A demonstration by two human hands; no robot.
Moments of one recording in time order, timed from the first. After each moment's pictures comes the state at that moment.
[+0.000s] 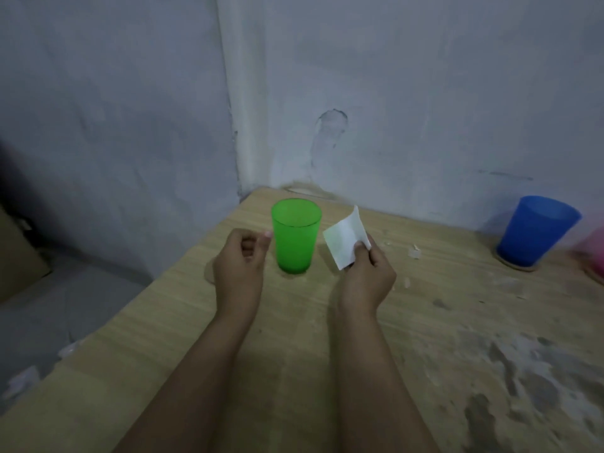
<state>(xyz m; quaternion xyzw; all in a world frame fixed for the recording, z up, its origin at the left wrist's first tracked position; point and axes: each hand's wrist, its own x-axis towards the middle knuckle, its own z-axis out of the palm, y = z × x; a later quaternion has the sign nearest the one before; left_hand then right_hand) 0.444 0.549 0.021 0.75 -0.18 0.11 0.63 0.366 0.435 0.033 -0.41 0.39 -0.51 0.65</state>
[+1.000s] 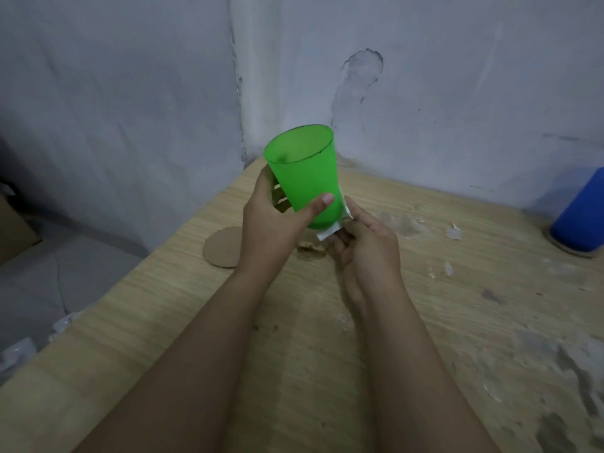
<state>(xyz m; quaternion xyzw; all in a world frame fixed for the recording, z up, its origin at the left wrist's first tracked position) 0.479 0.515 0.021 0.62 -0.28 0.00 0.73 0.401 0.432 0.016 -0.36 0.23 -0.32 0.85</state>
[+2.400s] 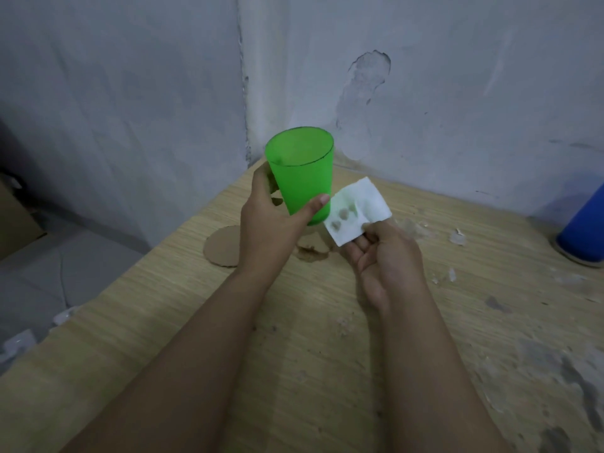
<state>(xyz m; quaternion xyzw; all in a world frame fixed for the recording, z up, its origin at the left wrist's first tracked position) 0.485 0.515 0.014 0.70 -0.24 0.06 0.66 0.388 0.417 0.022 -0.35 0.23 -0.30 0.85</state>
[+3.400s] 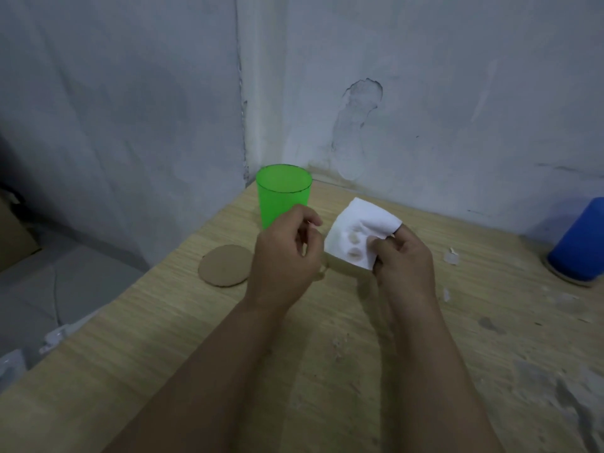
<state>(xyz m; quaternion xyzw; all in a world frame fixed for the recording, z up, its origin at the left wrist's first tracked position) 0.461 0.510 0.017 0.70 -0.35 0.19 0.59 0.366 0.405 0.034 -0.63 0.25 -0.36 0.64</state>
